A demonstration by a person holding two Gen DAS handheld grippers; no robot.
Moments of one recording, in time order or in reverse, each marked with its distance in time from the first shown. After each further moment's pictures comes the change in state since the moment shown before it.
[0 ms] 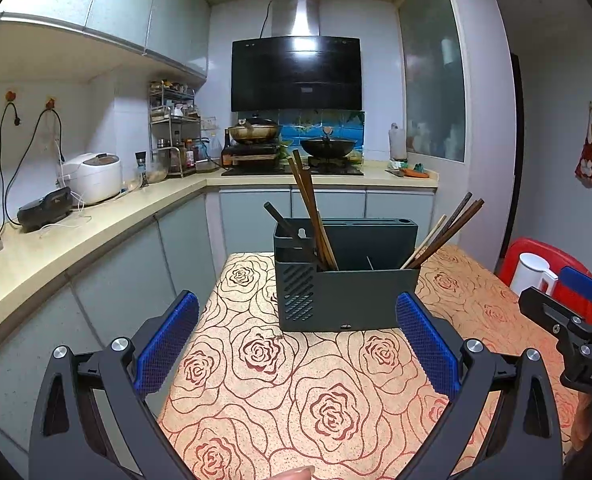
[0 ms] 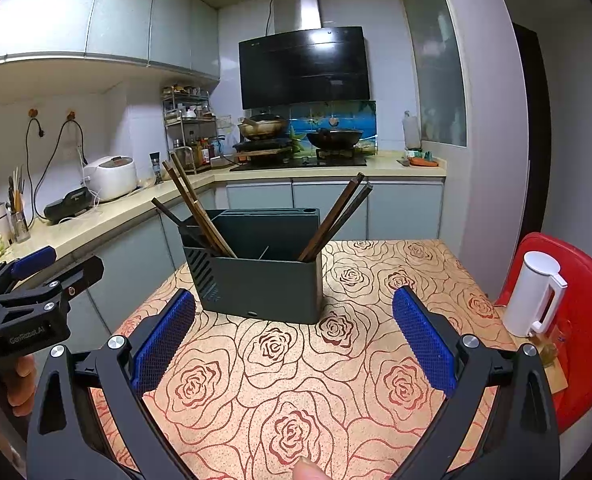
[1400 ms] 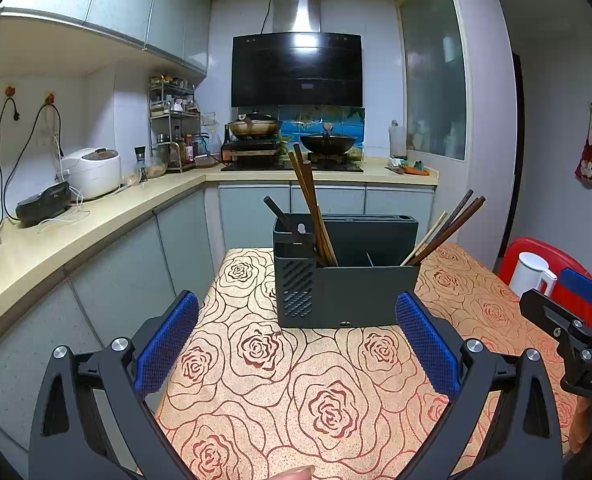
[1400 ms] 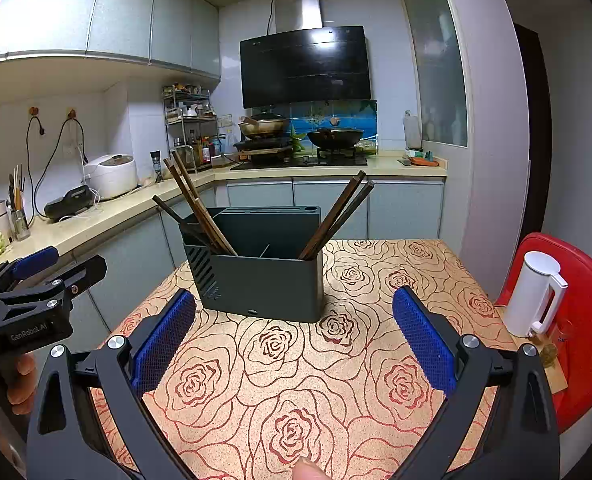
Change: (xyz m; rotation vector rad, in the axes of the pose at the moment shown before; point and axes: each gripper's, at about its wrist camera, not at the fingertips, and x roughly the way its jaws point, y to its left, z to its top) left arm 0.001 -0.001 -0.002 -0.005 0.009 -0.002; right arm -0.001 0.000 -0.002 -0.004 0.003 0.002
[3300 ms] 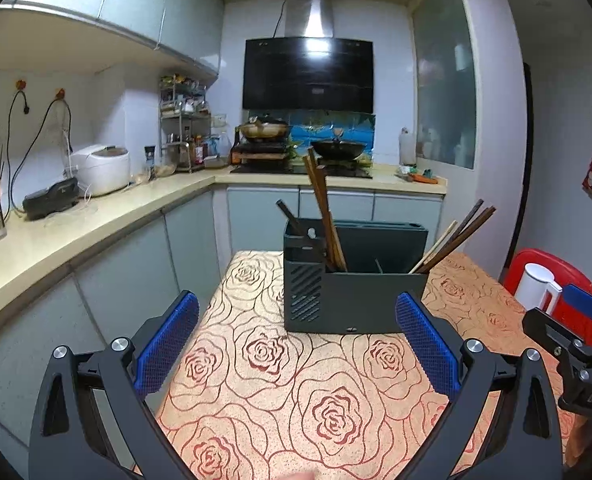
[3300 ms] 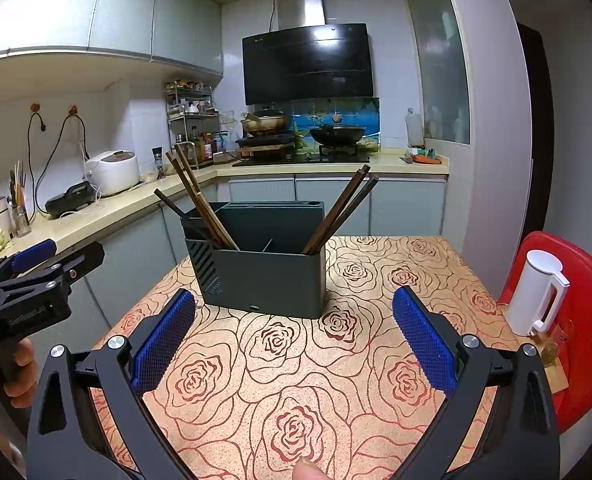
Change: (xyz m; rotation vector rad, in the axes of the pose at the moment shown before) left arm 0.003 0.005 0.002 -0.048 -0.002 0.027; right arm 0.004 0.000 -0.003 -0.005 0.008 0.006
